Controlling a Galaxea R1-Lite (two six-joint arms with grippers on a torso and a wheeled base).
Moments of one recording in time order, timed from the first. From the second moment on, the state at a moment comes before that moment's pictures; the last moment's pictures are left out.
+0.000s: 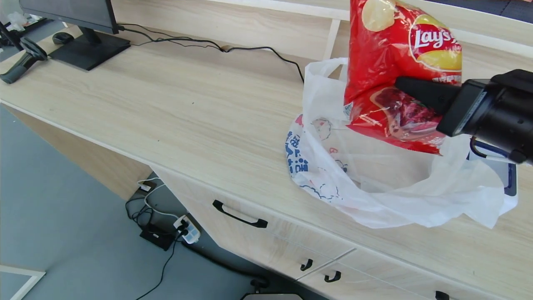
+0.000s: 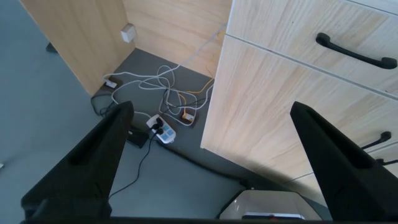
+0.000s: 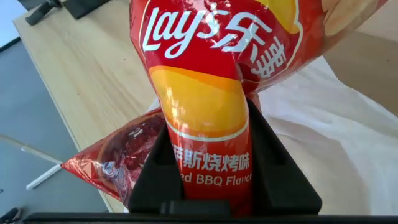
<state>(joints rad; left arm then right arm) 0.00 0.00 0.00 -0.02 0.00 0.01 0.56 1.33 -0.89 -0.58 -0.07 0.03</state>
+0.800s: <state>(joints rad) 0.00 0.00 0.00 -0.02 0.00 0.01 0.41 1.47 -0.74 -0.83 0.04 0.03</state>
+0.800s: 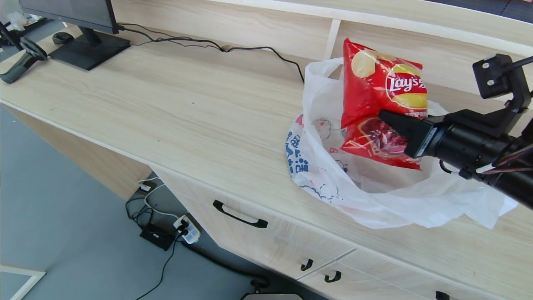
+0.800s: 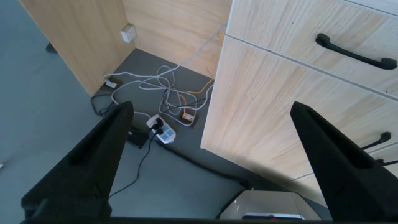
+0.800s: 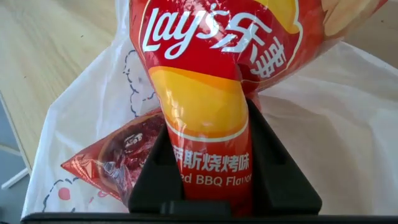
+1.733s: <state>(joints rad) 0.00 0.00 0.00 -0.02 0.00 0.01 0.42 1.41 -0.60 -0.87 0.07 -0.06</state>
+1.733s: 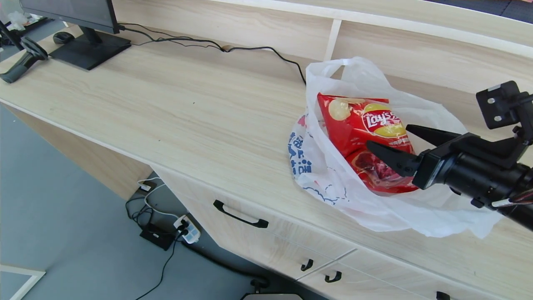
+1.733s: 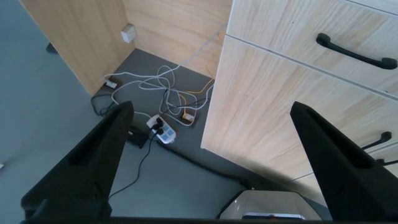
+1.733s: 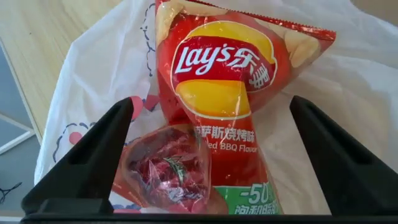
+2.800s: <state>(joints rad) 0.00 0.00 0.00 -0.02 0.00 0.01 0.46 1.36 -0.63 -0.97 0.06 -0.13</state>
